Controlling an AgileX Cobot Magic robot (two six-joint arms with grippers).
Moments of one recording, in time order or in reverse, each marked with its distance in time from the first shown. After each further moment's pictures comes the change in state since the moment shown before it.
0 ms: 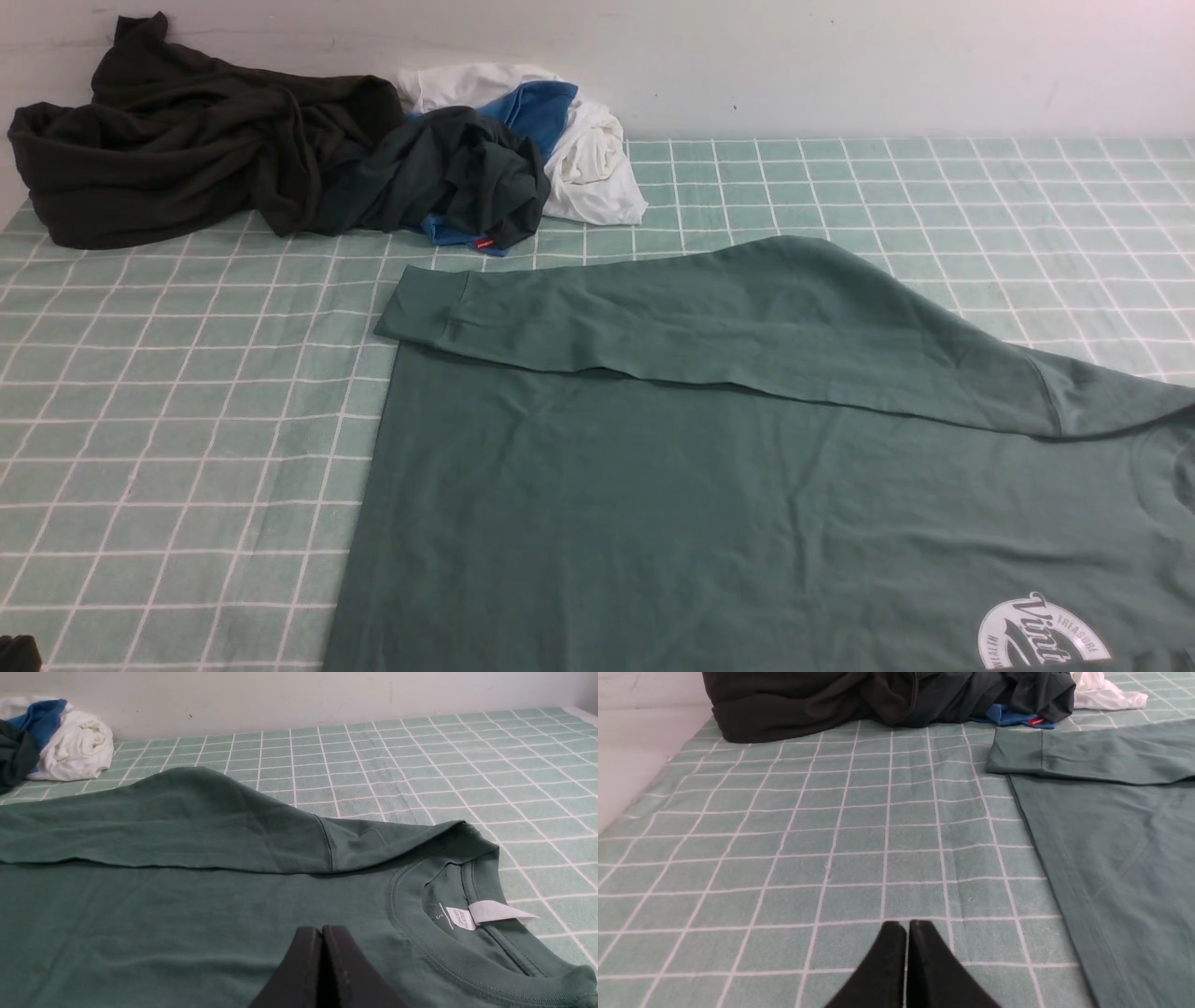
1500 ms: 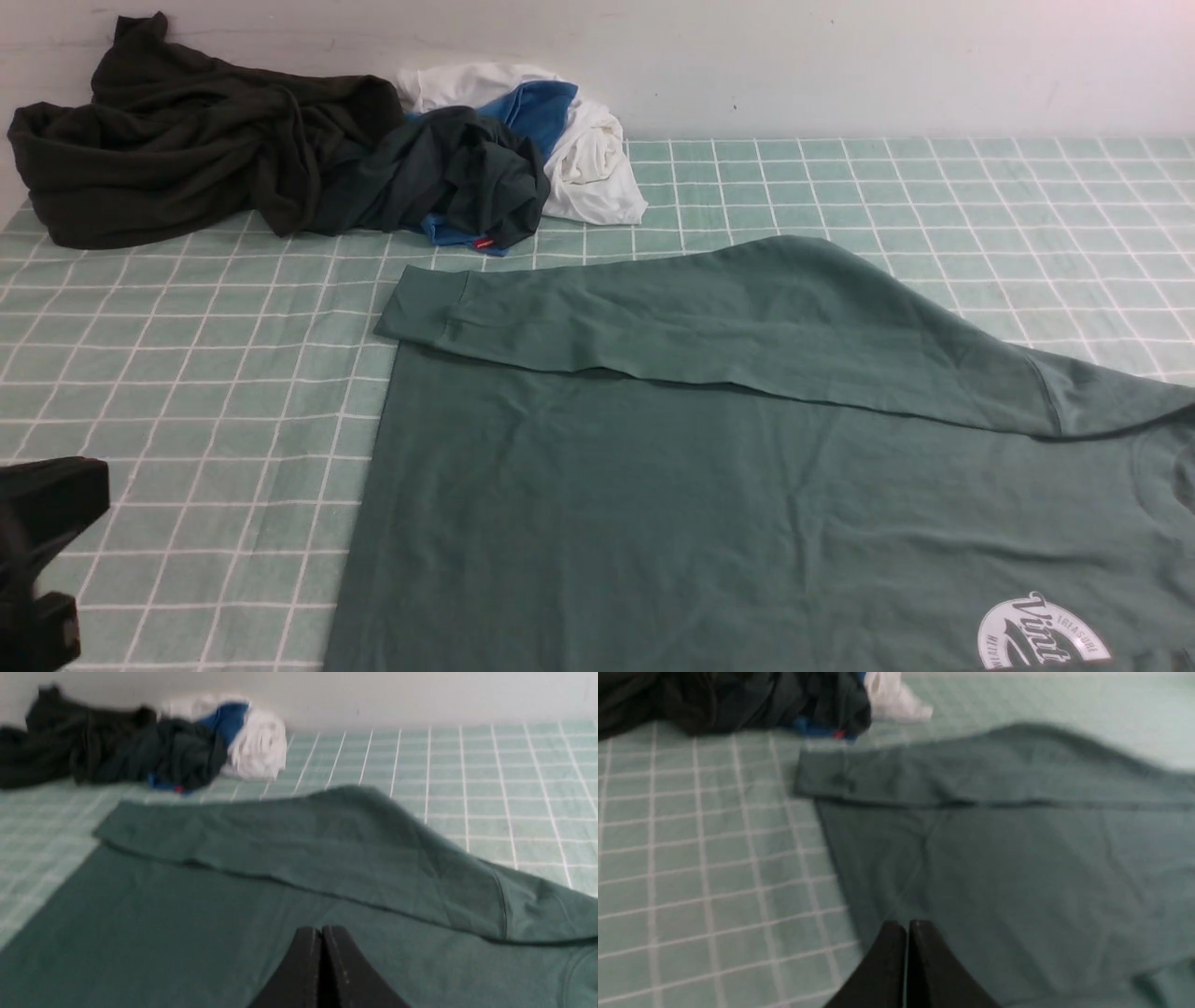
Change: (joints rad) right arm 0.020 0.647 -0.684 0.582 0.421 -0.621; left arm -0.014 0.608 -0.743 -0.308 0.558 0.327
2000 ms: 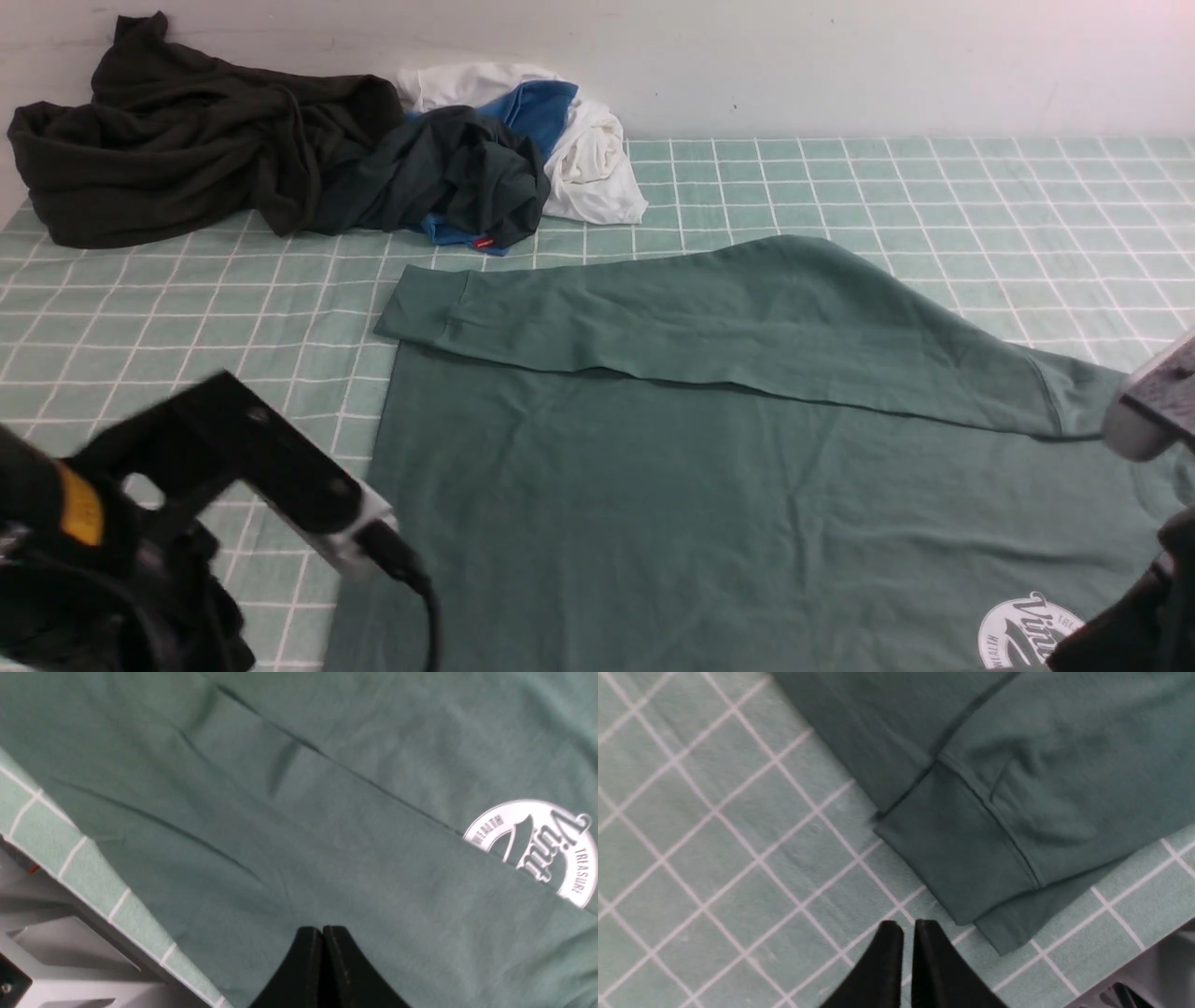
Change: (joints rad) right arm 0.417 0.361 -0.164 -0.308 0.462 0.196; left arm -0.499 0.543 -0.113 0.339 0.271 -0.137
